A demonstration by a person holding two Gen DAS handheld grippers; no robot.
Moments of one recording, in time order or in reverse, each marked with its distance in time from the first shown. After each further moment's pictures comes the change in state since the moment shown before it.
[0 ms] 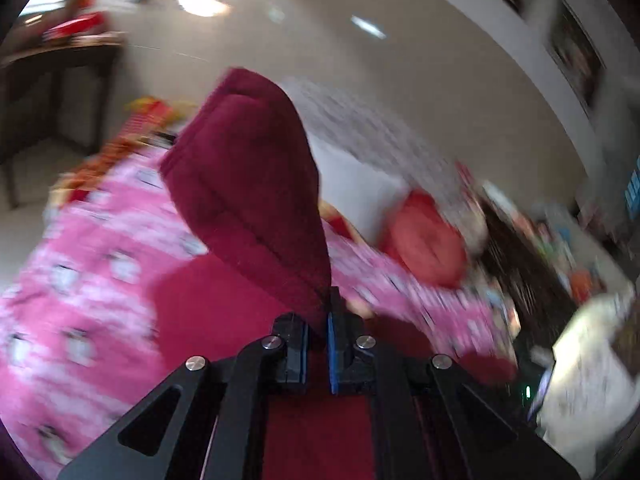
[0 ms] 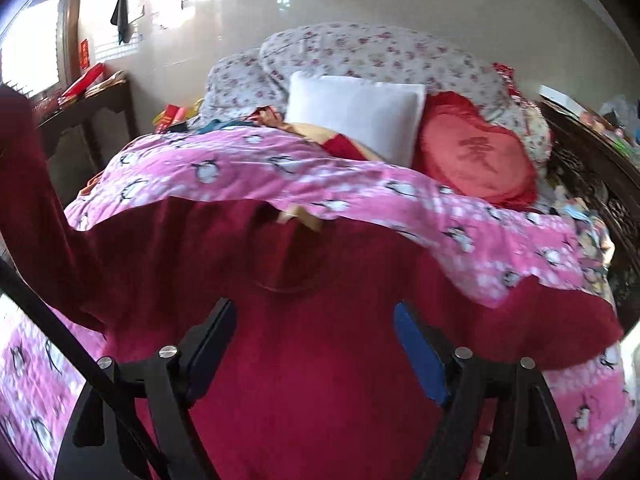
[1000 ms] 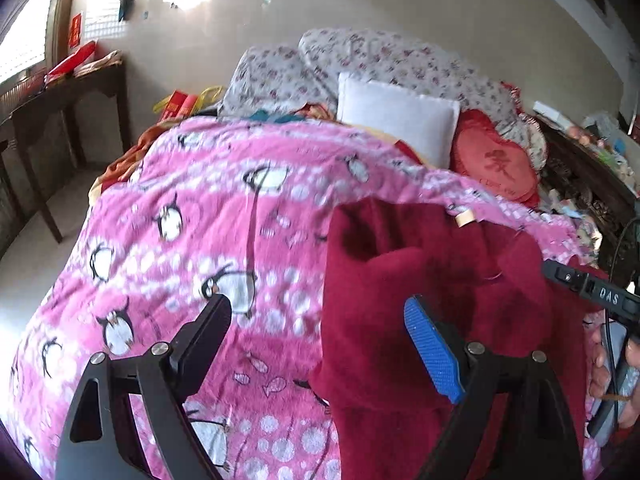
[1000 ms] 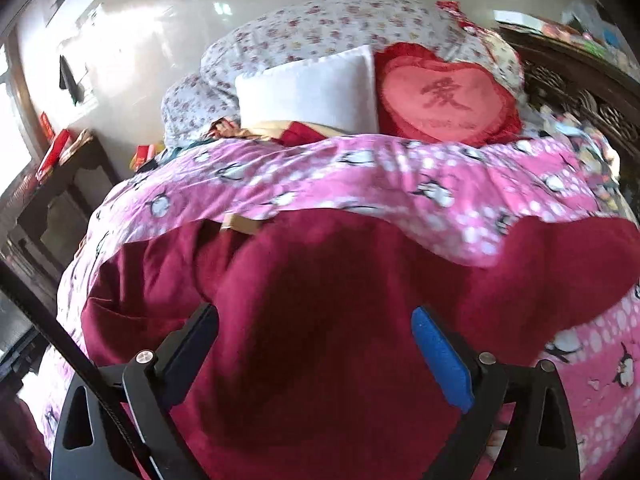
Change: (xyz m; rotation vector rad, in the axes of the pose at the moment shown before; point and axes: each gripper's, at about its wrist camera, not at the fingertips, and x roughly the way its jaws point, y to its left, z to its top) left arm 0.057 0.059 -0.056 0.171 0.104 0.287; right arm 0.042 -0.020 0.011 0.207 0.058 0.075
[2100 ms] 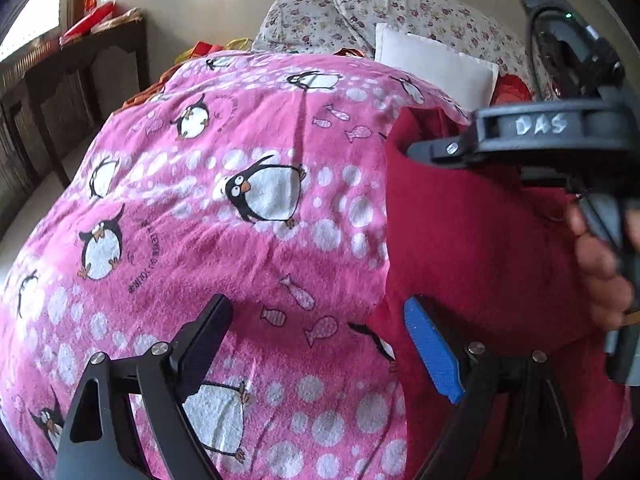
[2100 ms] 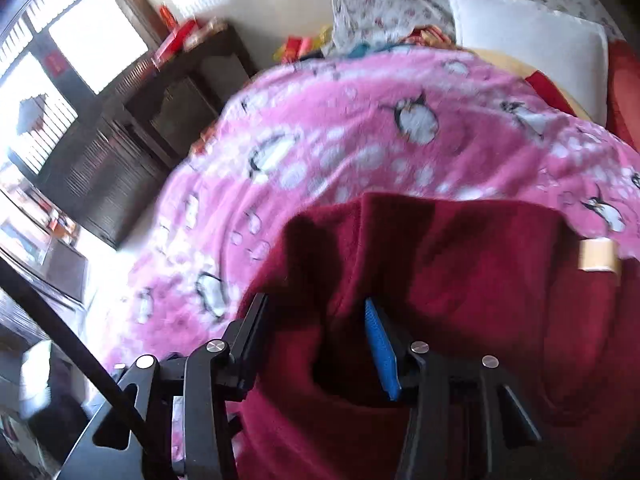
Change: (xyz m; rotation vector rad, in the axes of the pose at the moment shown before) left arm 0.046 0.042 -0.056 -0.067 0.131 0.049; right arm 0.109 0.176 0.020 -0.315 0.293 0.425
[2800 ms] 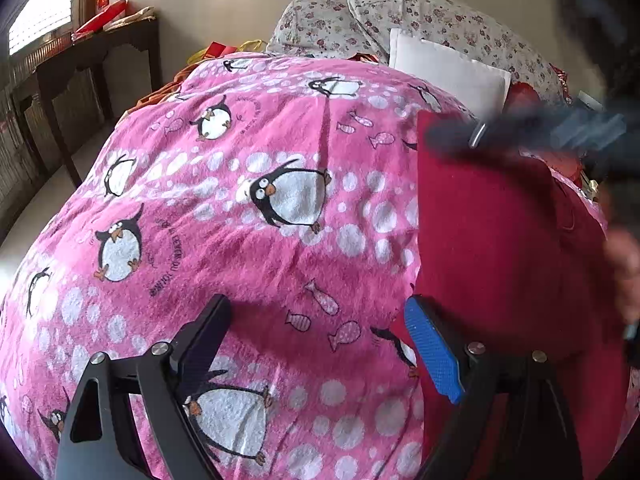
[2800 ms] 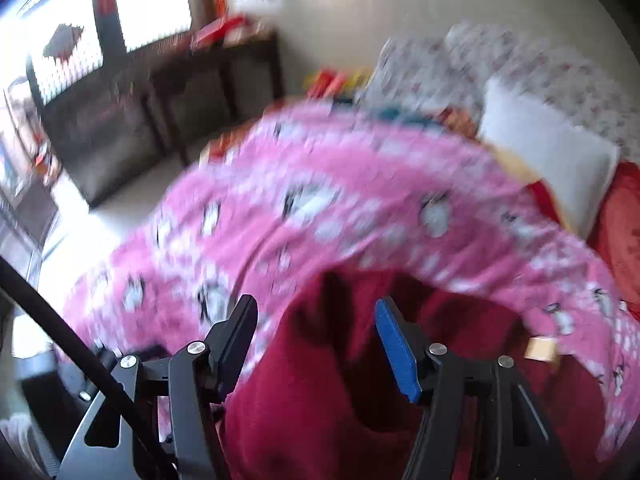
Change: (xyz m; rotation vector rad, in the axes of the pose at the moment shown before) left arm -0.004 0.009 0.002 -0.023 -0.019 0.040; right arm -0.010 0.044 0.010 -0.251 -0.042 -0.125
